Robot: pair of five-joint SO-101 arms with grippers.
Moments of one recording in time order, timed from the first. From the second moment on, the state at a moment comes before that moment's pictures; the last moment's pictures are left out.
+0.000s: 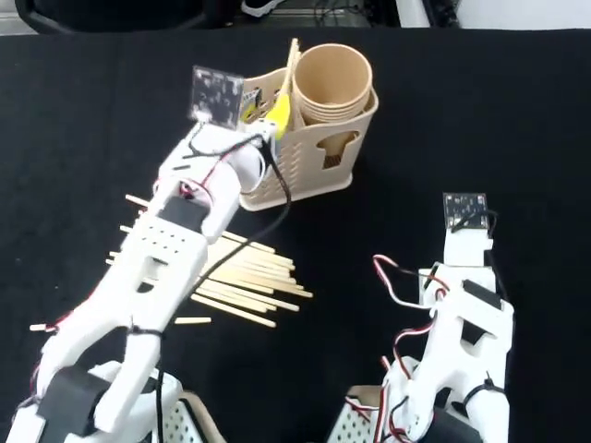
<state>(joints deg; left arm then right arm) 15.9 -23.2 35.4 9.2 4.2 30.1 -34.5 76.1 31.8 26.5</state>
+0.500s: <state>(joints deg) -8.8 -40.8 17.3 71.2 28.5 30.1 -34.5 76.1 31.7 26.5</state>
